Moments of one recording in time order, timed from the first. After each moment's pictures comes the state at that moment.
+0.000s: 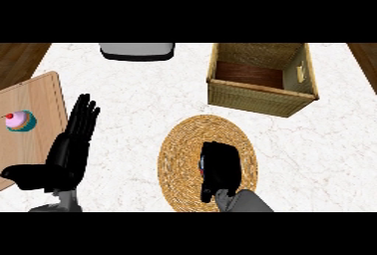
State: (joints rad) left arm -0.01 0.11 -0.06 -1.71 0.08 0.14 0.03; right arm -0.31 -0.01 0.70 -1.39 0.99 0.08 0.95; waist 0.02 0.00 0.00
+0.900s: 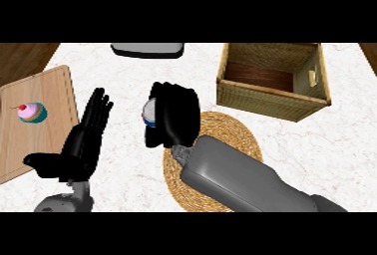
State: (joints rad) left arm -0.07 0.09 -0.09 -1.66 0.05 0.14 0.04; right arm -0.93 -0.01 0.79 -1.20 0.74 -0.36 1.02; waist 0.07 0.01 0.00
